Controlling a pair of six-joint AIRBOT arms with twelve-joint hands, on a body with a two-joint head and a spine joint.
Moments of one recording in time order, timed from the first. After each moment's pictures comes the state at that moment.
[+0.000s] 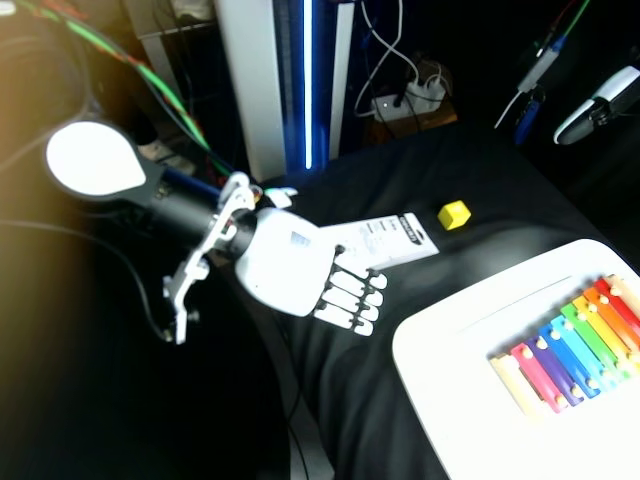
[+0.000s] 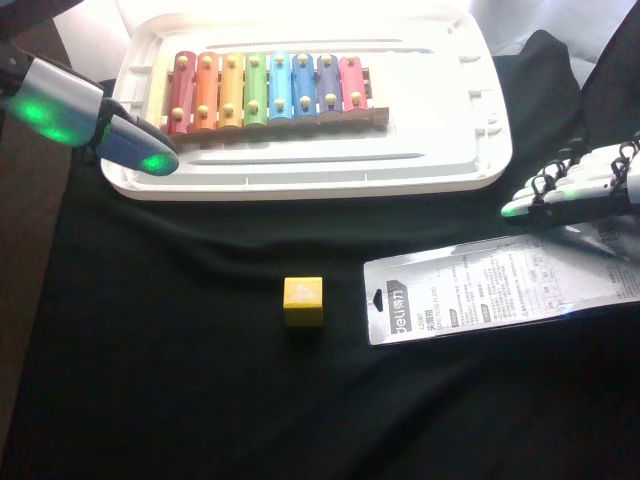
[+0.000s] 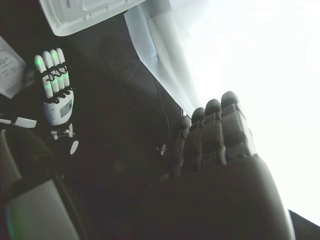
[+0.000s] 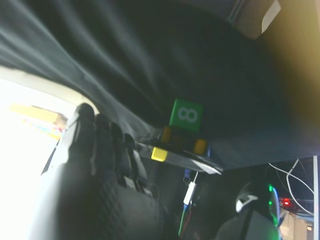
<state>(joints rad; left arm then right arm) 0.46 -0.82 1.17 0.41 -0.58 0.70 -0.65 -0.91 1.36 -1.43 0.64 0.52</state>
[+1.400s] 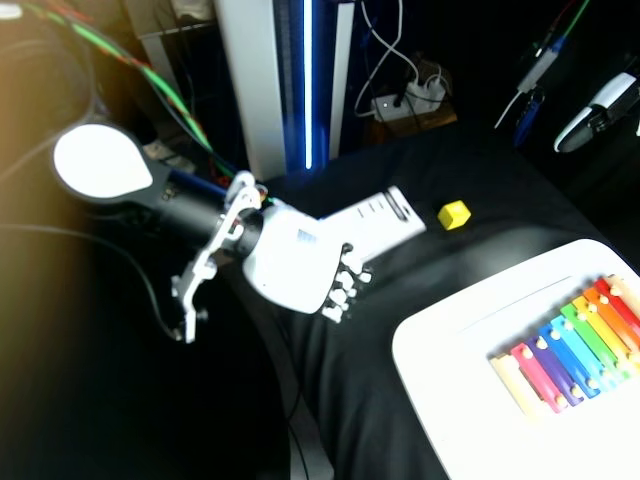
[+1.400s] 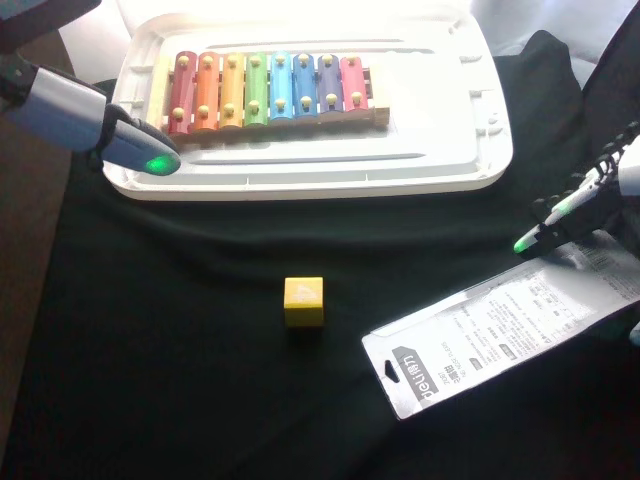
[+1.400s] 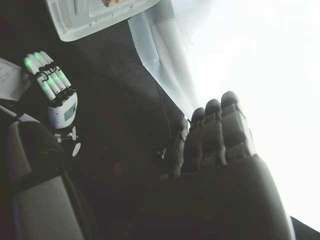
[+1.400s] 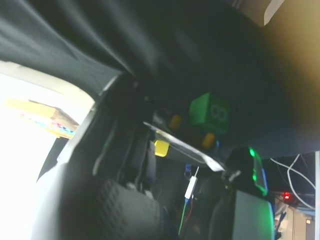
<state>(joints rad) 0.49 -0.83 1.17 0.37 -0.58 0.72 -0.65 -0.92 1.37 -1.41 0.65 0.53</state>
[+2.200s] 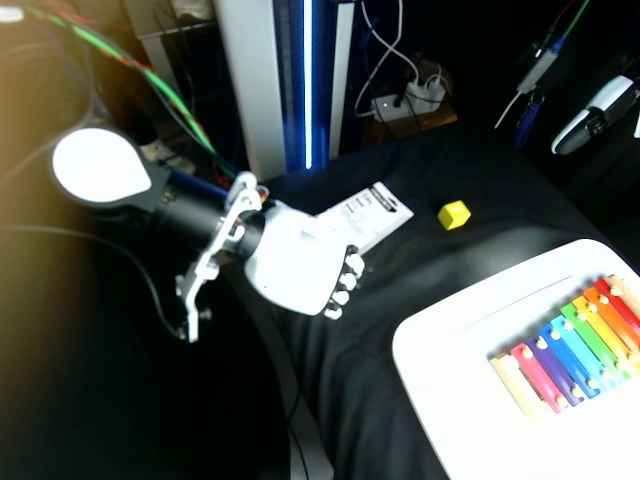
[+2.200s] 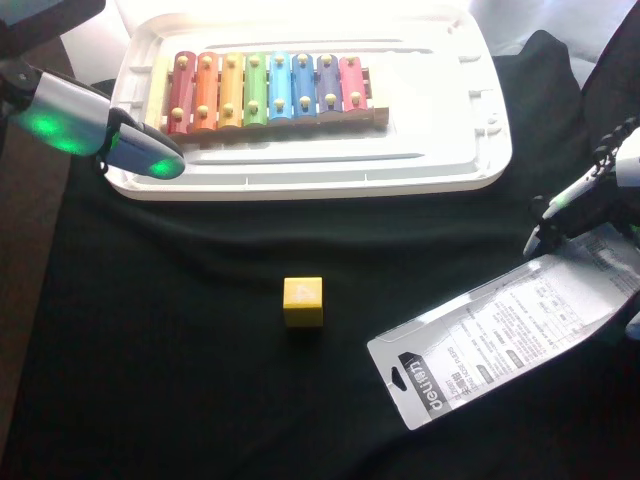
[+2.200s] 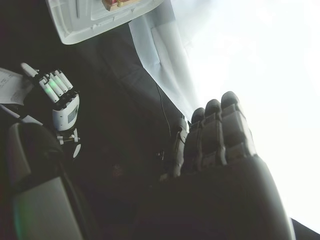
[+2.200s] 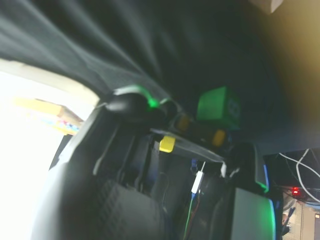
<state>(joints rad) 0.50 -0.83 1.17 0.35 -0.59 0.74 -0.65 -0.93 1.38 -1.32 0.65 0.47</state>
